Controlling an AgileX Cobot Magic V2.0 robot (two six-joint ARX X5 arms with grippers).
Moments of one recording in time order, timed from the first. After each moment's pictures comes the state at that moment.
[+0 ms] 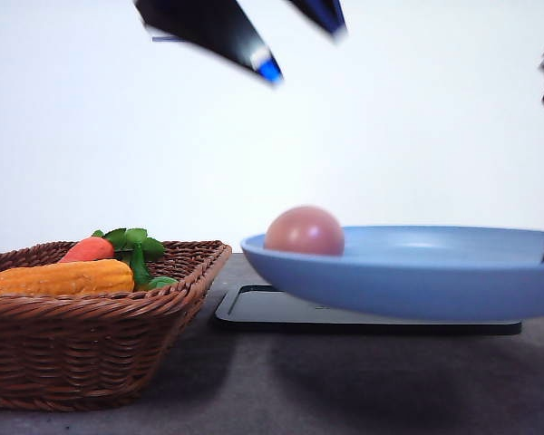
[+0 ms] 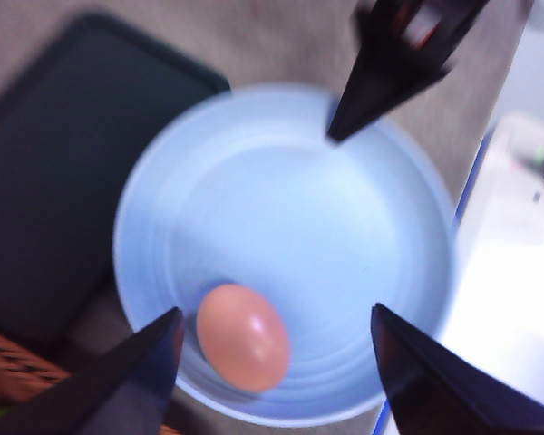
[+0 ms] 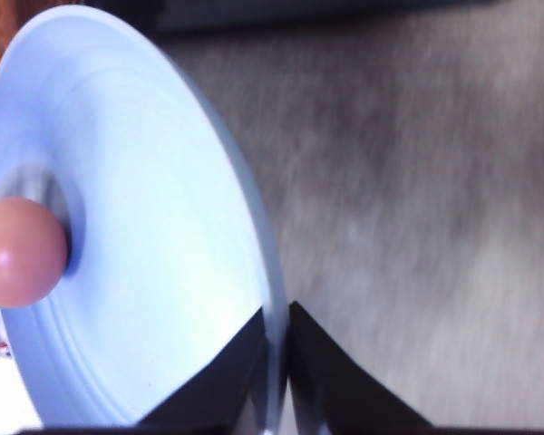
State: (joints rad) left_arx -0.99 1.22 1.13 -0.60 0.10 0.01; right_arx 0.10 1.18 0.66 -0.69 -0.67 0.24
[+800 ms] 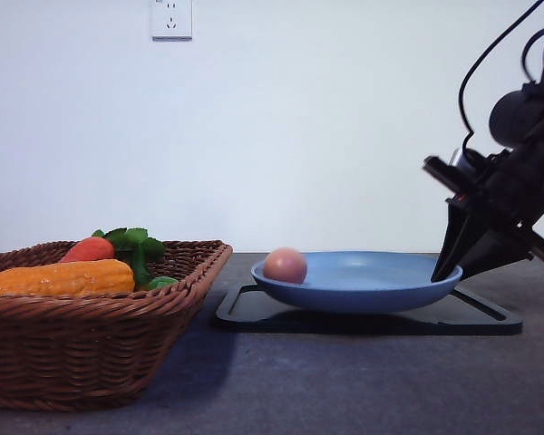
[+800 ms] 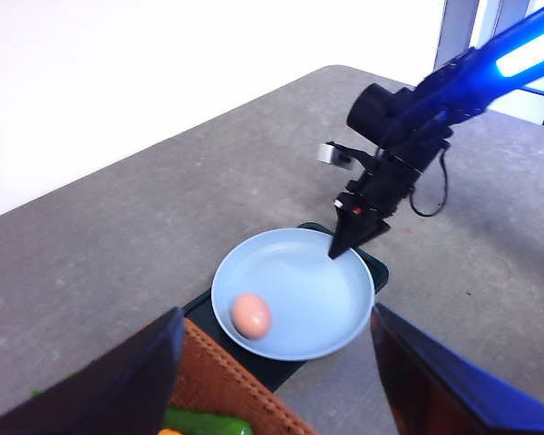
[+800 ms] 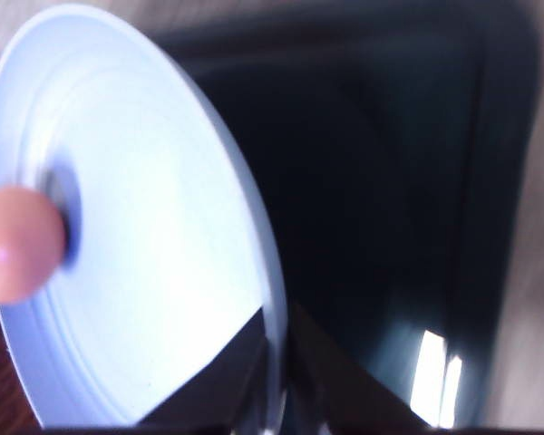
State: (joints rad) left_arx -0.94 0.72 1.13 -0.70 -0.20 0.01; right_arx 0.07 1.84 1.16 -0.51 -0.63 0.27
